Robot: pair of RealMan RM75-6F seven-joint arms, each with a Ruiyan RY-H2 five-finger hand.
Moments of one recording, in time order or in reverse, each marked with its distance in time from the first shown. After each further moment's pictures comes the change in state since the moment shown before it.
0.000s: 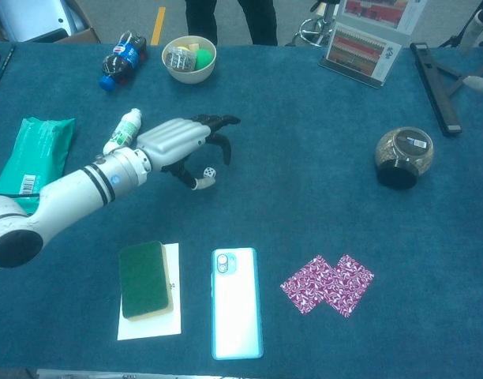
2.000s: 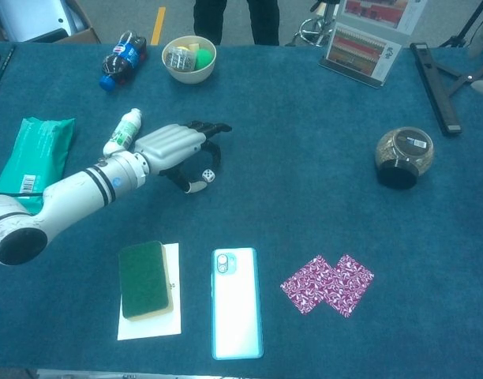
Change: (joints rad) left arm -0.021 -0.034 0.052 0.080 -0.056 -0.025 0.032; right arm -0.015 -0.002 -0.004 0.016 0.022 0.003 0.011
